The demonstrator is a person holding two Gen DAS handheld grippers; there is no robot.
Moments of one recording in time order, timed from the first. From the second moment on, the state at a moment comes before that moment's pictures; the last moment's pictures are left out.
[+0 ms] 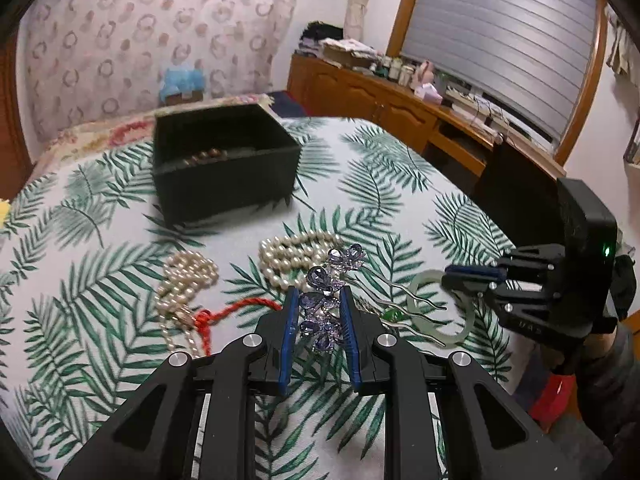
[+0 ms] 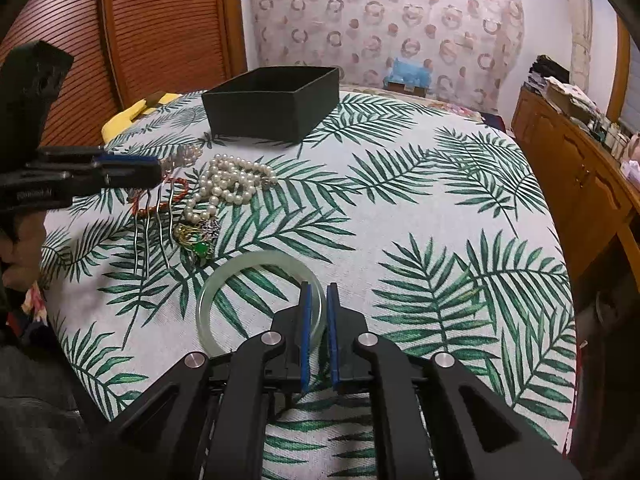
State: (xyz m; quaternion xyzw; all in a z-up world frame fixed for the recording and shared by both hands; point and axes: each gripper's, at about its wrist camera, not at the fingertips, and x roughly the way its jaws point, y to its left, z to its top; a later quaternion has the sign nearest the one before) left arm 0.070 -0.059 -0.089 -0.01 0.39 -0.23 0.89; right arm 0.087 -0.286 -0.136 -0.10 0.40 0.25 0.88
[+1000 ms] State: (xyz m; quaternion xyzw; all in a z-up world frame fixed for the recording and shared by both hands) left arm 0.145 -0.014 -0.043 -0.02 0.33 -0.16 0.93; right arm 0.153 -0.248 -0.072 -0.14 0.31 0.27 0.90
